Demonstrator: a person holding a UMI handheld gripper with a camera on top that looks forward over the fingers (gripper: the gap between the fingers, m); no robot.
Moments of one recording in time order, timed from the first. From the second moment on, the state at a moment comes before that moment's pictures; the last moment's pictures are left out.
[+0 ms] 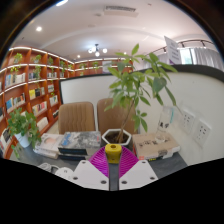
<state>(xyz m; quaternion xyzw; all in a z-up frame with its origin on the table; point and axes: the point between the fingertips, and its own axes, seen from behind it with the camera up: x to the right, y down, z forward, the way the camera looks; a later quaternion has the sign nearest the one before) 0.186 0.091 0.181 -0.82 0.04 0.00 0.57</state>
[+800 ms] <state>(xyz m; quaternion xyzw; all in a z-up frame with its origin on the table) 0.218 0.020 0.178 -0.84 0.10 -0.05 0.53</state>
